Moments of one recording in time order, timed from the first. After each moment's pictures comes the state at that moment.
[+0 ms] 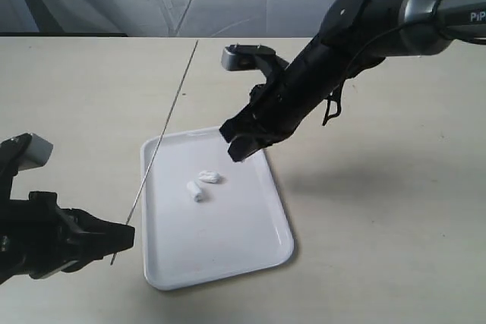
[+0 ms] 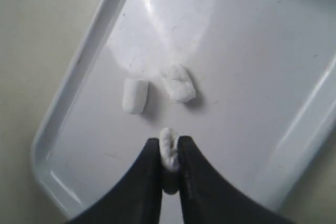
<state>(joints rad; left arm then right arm) -0.25 1.11 -0.26 1.75 -0.63 -2.04 0.49 2.02 -1.32 0.79 0.85 -0.76</state>
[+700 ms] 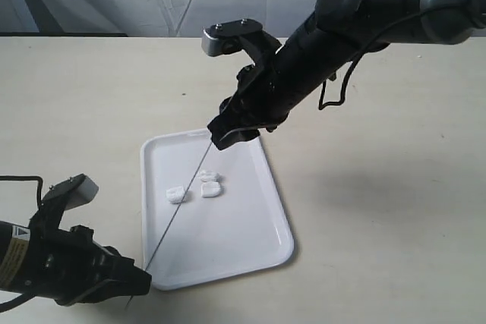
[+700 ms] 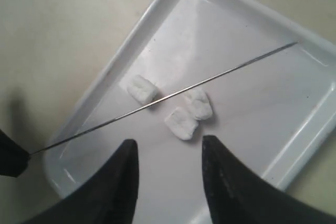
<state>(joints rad) -0.25 1.53 -0.26 1.59 -0.70 -1.80 0.56 1.88 -1.30 0.69 0.78 -0.76</state>
